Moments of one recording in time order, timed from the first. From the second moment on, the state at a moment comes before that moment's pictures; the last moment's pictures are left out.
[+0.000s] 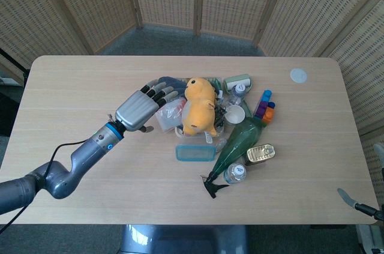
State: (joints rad) left arm -0.92 -1.32 -0.29 -1.53 1.31 0.76 0.33; right arm -0.11 -0.90 0.08 -1.95 -1.54 1.68 0.14
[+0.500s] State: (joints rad) left arm -1.13 -1.49 -0.29 -1.37 1.07 0.63 0.49; right arm -0.11 -0.89 0.08 -1.94 -1.54 1.69 0.18
